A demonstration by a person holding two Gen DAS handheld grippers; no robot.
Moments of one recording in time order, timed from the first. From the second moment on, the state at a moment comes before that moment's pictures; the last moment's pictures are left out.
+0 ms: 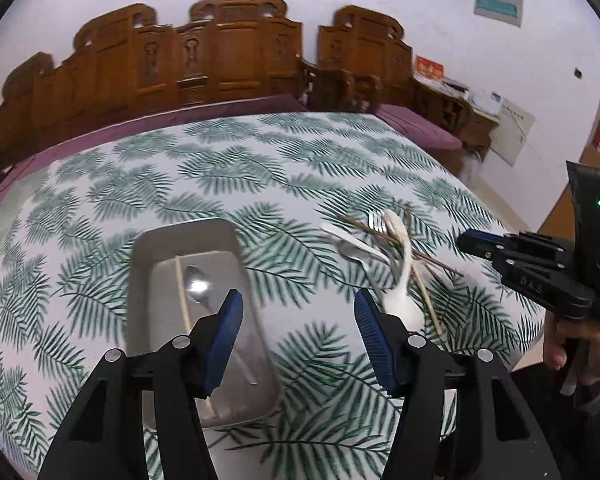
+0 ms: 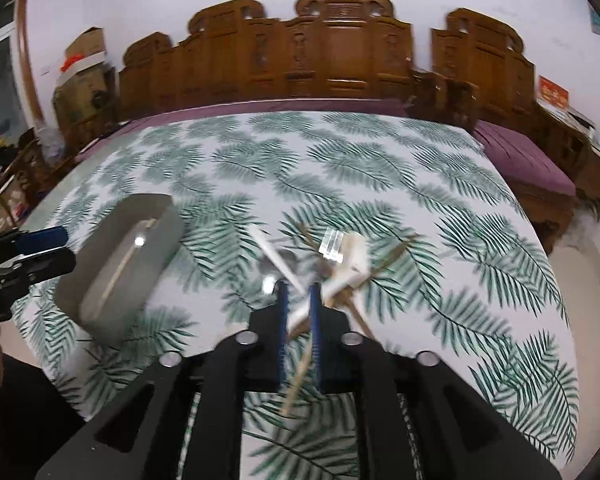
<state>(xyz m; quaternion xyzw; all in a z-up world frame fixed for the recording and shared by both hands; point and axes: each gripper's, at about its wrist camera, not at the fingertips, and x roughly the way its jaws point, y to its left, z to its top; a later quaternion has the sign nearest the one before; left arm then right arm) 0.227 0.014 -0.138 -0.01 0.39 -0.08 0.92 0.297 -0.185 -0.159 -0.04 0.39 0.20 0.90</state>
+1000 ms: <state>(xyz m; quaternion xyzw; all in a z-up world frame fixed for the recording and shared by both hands) 0.306 -0.075 -0.227 -0.01 0.50 -0.15 0.85 0.307 -0.202 -0.210 -0.02 0.43 0.21 0.88</state>
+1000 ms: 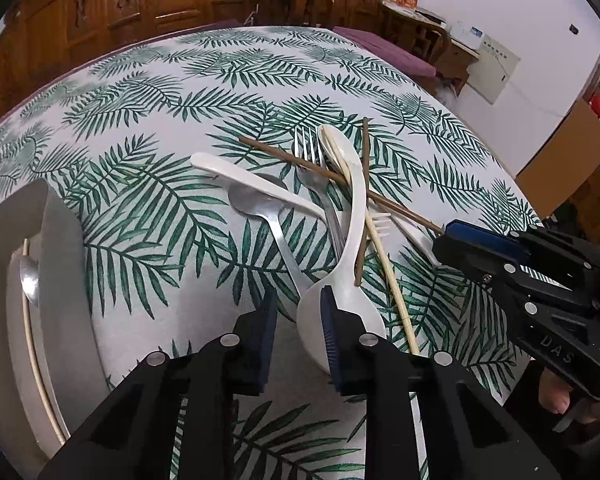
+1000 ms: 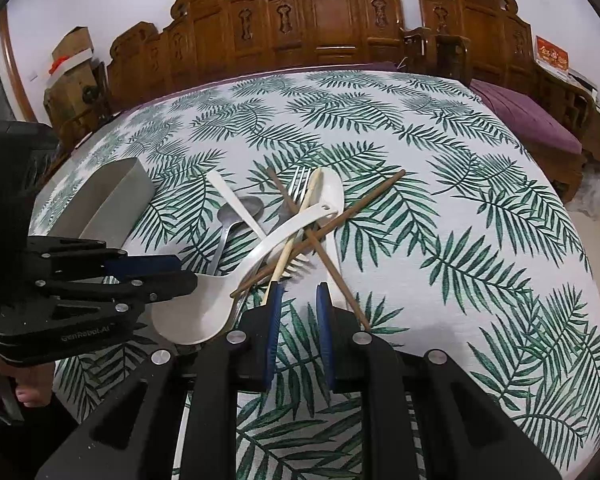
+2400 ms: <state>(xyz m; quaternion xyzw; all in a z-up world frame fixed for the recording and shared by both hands) 0.237 -0.006 -0.155 -0.03 0.43 -0.07 0.90 0.305 -0.177 -0.230 -0.05 0.46 0.18 0.87</state>
